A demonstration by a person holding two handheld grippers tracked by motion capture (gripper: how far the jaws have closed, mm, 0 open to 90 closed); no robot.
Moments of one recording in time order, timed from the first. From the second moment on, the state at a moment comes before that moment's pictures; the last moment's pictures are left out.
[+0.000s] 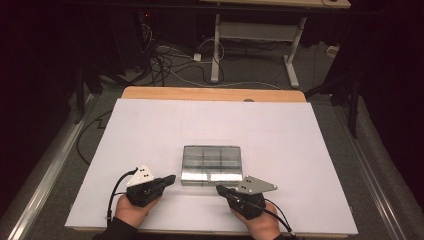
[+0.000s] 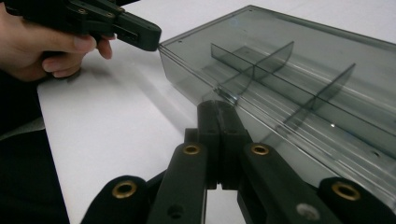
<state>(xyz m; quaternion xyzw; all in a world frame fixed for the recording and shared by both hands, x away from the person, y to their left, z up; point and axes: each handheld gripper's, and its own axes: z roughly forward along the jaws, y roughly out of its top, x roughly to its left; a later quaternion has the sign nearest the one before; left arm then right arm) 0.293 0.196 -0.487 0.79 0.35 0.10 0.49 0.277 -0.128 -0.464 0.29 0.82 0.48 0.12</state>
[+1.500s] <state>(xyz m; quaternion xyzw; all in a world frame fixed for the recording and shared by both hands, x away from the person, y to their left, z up) 0.305 0.189 -0.492 0.80 0.36 0.09 0.48 0.304 -0.109 -0.483 0.31 0.84 0.43 0.08</state>
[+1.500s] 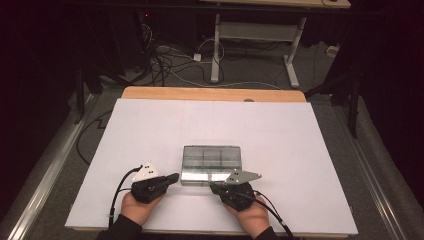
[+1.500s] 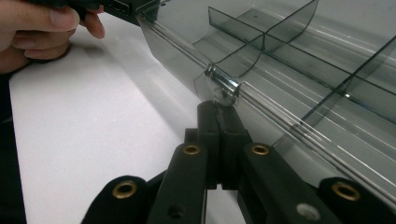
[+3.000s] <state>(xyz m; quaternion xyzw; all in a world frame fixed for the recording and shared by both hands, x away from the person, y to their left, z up) 0.305 0.188 -0.492 0.79 0.36 0.09 0.48 0.302 -0.108 -0.476 0.30 0.84 0.45 0.08</state>
